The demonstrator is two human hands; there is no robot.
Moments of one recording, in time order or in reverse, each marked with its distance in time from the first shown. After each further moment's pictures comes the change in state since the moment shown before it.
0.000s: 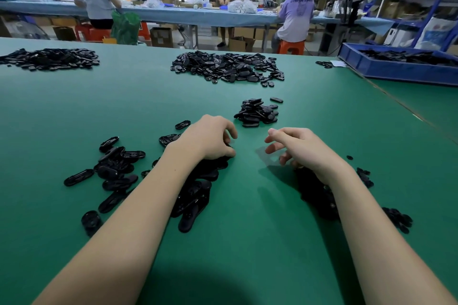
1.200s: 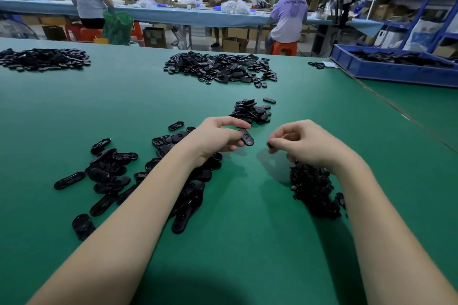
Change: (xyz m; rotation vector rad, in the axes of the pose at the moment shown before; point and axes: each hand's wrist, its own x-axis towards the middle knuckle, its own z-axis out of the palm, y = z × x) left_hand -0.005 0.025 0.013 -1.002 -0.050 -0.137; right_hand -0.012 -0.017 -0.027 -0.293 -0.073 -0.099
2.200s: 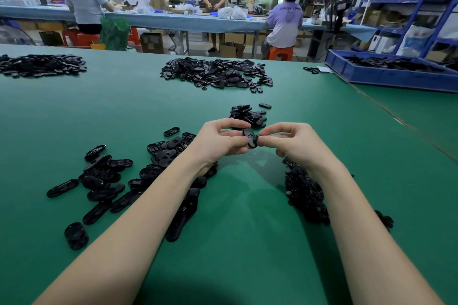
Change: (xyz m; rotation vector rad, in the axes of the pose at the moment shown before) left_hand -0.004 0.003 0.017 -0.226 0.012 0.093; right_hand 0.005 -0.005 0.014 0.402 0.202 0.077
